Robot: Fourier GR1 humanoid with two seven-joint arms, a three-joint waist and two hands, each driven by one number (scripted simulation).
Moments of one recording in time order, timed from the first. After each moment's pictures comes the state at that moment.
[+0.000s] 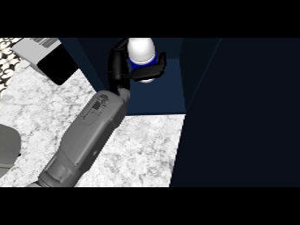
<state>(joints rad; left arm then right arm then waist) -0.86 0.01 -0.20 -0.84 0.26 0.64 -0.24 0.17 -0.39 0.78 -2.47 0.12 -0.47 0.18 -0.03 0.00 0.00</state>
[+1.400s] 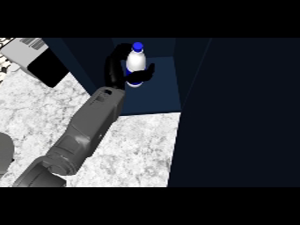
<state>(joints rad) -1.08 0.00 -0.06 -0.19 0.20 0.75 -0.49 0.18 -0.41 0.76 -2.47 0.07 -0.46 0.14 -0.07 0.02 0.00</state>
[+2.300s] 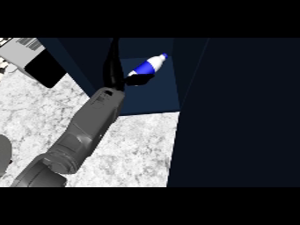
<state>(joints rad) -1.11 0.00 -0.06 -0.11 0.15 0.80 -0.50 0.18 -0.44 0.76 -2.47 0.05 -0.45 0.12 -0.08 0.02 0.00</state>
